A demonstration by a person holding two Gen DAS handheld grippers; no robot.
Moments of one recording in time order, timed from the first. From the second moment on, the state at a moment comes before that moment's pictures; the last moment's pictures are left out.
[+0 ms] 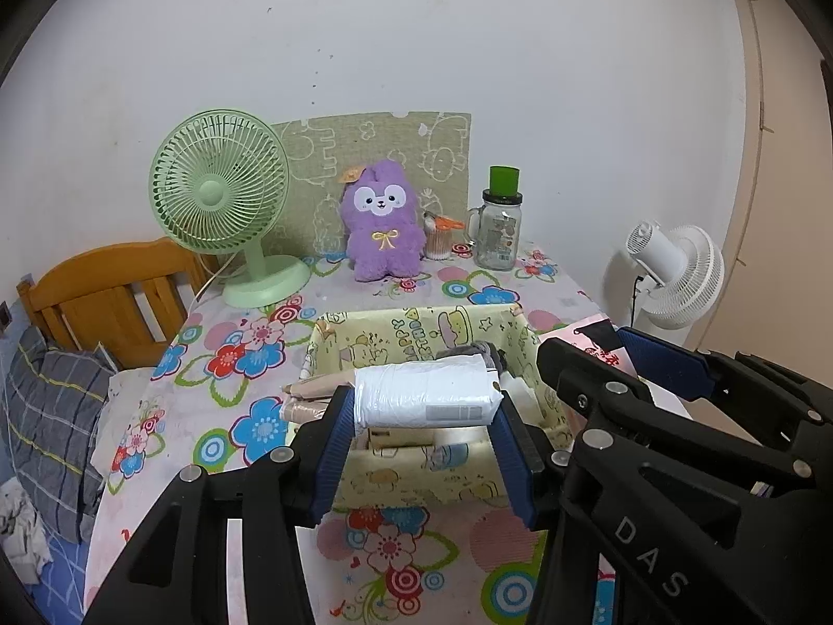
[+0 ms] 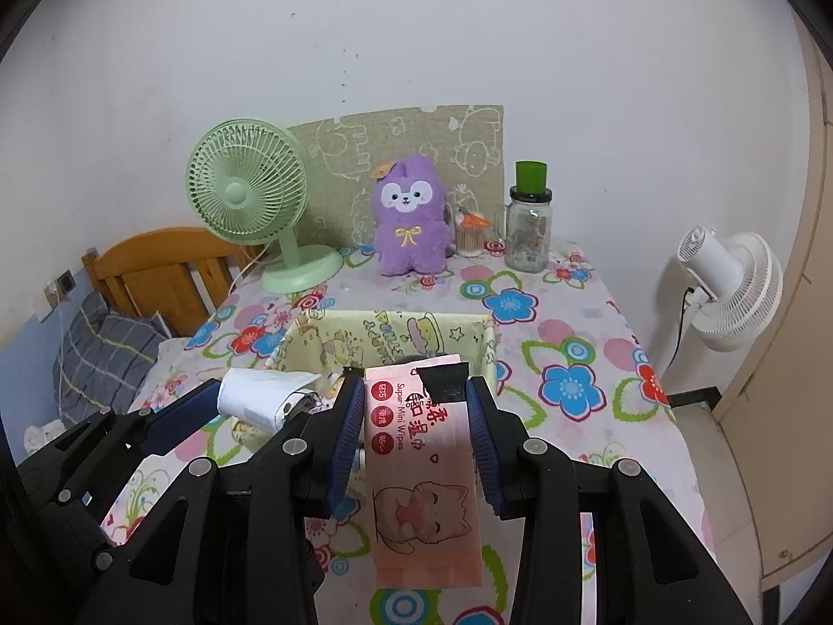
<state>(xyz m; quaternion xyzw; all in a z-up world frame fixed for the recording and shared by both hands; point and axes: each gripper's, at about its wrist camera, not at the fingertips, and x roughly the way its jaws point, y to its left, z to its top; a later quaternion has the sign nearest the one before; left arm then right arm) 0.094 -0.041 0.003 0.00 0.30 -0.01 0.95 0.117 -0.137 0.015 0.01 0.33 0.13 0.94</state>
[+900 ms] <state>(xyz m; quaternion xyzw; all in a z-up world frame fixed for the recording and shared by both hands) 0.158 -0.029 -0.002 0.00 0.31 0.00 0.95 0.186 -0.124 0.009 0.00 0.34 0.14 0.93</state>
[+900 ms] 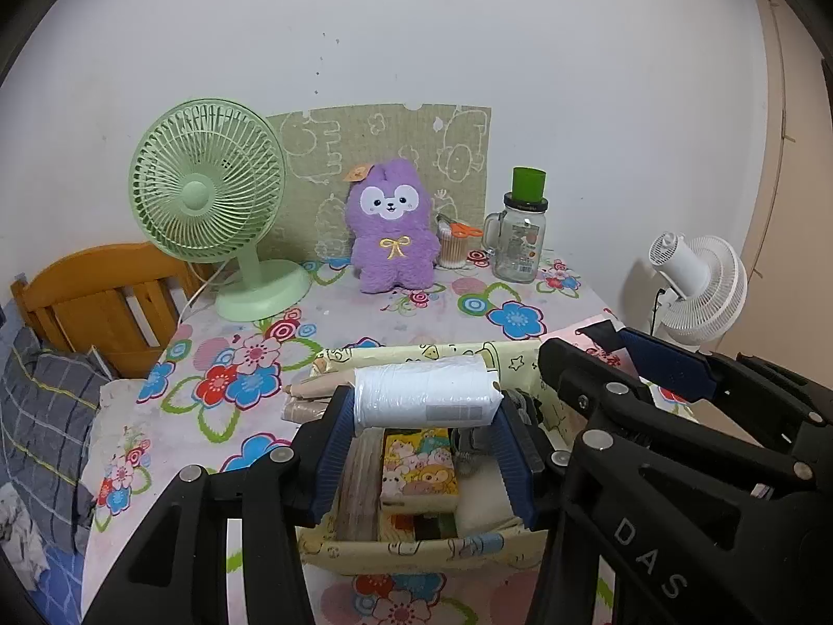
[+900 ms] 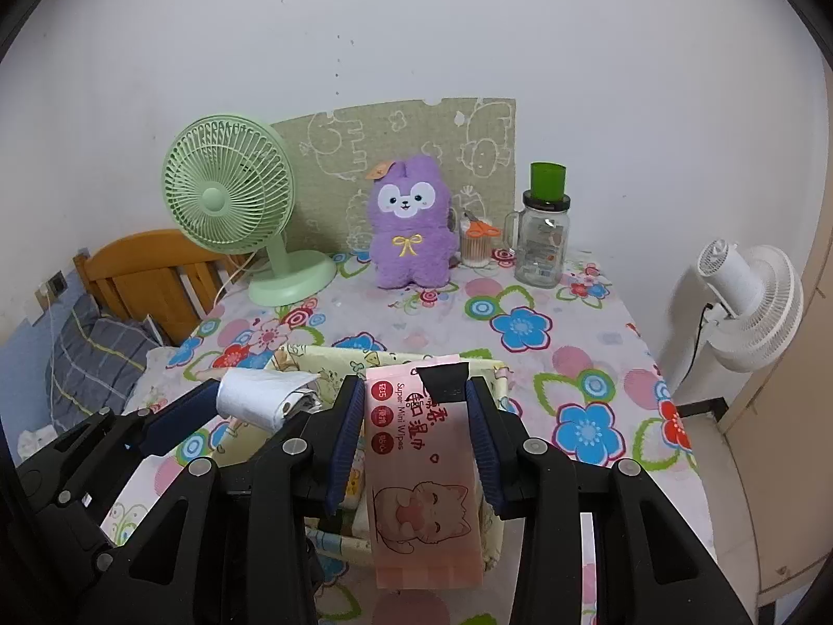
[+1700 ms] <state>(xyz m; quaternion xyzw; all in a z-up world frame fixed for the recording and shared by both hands) 0.206 -0.026 -0.033 0.00 0.34 -0.01 0.94 0.233 -0.117 -0.022 0.02 0.36 0.16 0.92</state>
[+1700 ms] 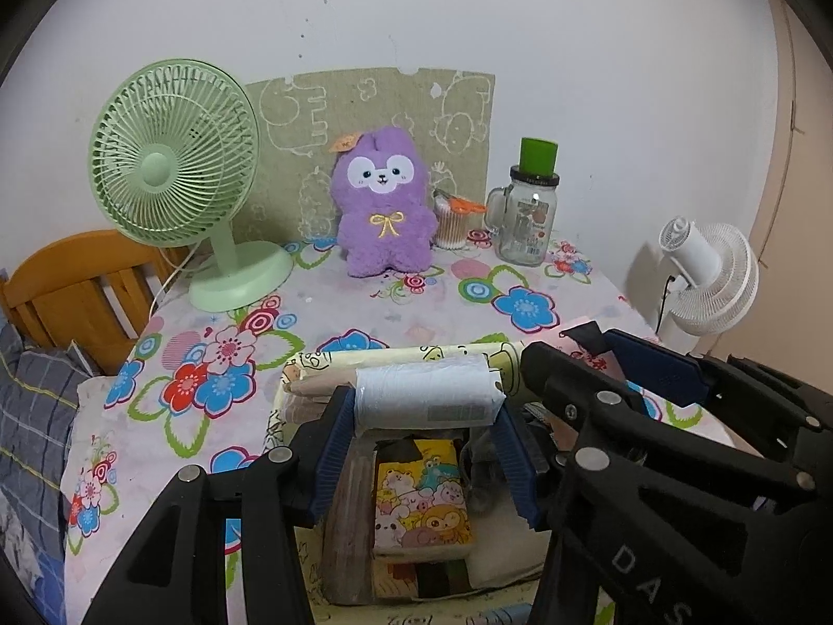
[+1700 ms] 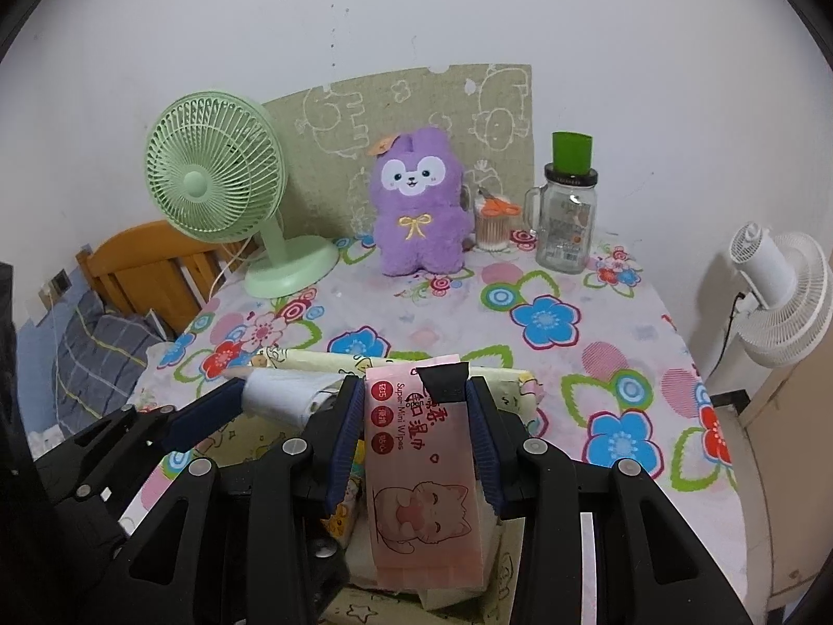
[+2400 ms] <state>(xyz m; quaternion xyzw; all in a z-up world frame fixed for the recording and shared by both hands) 0.216 -0.023 -0.051 0.00 0.36 -0.02 0.93 0.257 -0.107 -0.047 0.01 0.38 0.17 0.91</state>
